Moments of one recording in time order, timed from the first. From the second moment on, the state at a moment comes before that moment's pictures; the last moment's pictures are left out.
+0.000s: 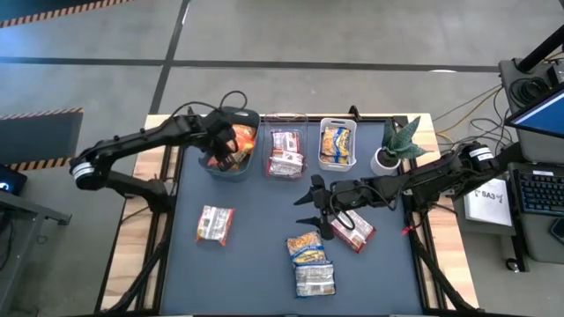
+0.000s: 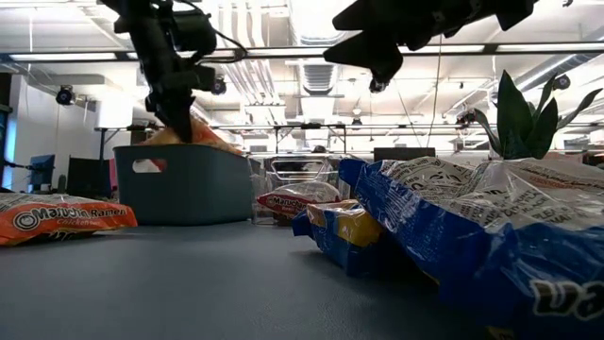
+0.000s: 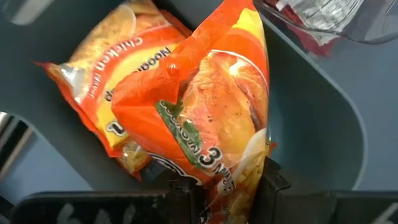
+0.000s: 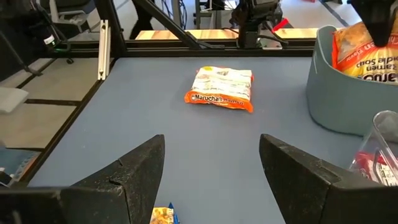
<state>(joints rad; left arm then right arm) 0.53 1.27 1.03 -0.89 -0.07 -0.01 0.20 1.43 0.82 0.27 0.03 0.09</state>
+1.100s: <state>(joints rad) 0.53 1.36 1.05 -0.95 -0.12 0.05 0.20 1.43 0.82 0.27 0.03 0.11</state>
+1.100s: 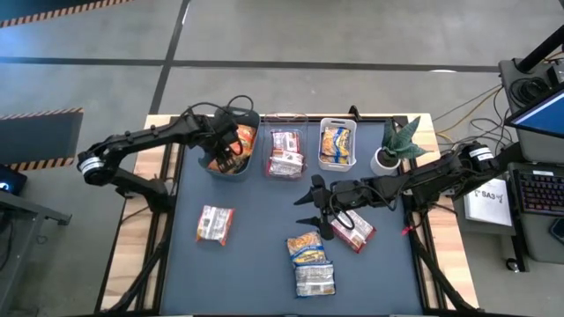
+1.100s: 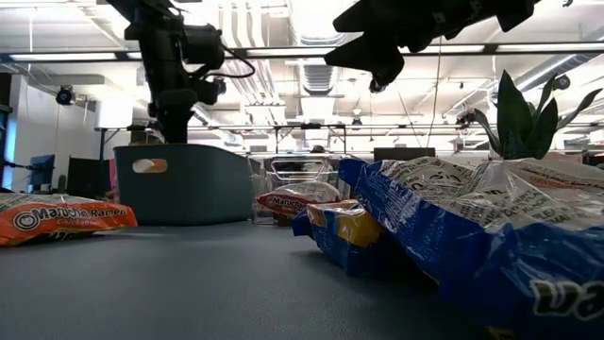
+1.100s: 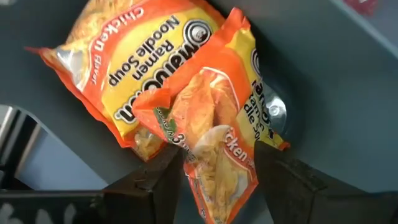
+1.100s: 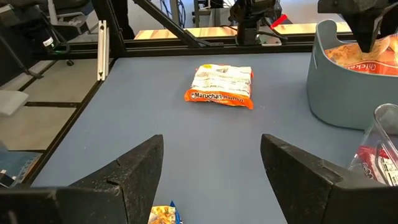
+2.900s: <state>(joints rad) 0.61 1.52 1.00 -0.86 -0.19 0.13 0.20 1.43 0.82 0.26 0.11 0.12</state>
